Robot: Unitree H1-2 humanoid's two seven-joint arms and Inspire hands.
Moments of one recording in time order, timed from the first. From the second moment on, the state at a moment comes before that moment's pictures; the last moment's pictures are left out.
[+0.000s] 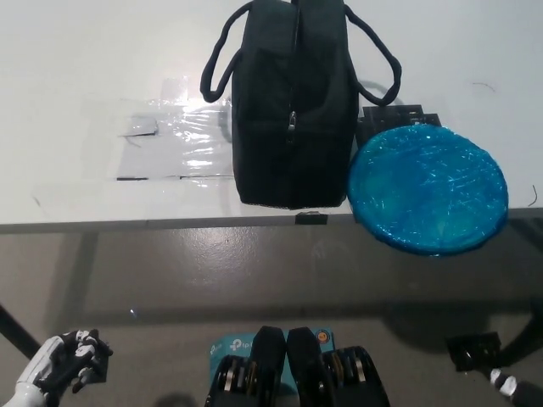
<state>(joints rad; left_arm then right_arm) -0.11 0.35 0.13 0.53 -0.19 -0.05 -0.32 0.14 -0.26 -0.08 -0.08 -0.18 -0.13 -0.01</state>
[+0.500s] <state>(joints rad) -0.11 0.36 0.14 0.53 -0.20 -0.05 -0.32 -0.07 -0.31 -0.01 -0.39 -0.46 -0.01 0.02</state>
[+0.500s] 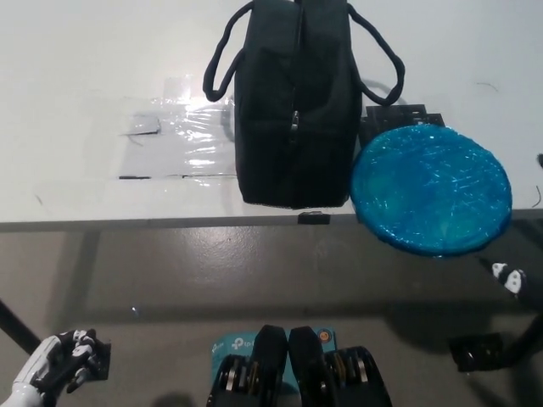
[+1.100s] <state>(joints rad) -0.11 0.37 0.14 0.53 -0.20 -0.05 -0.33 -0.15 -0.38 0.18 -0.34 -0.68 -0.03 0.08</state>
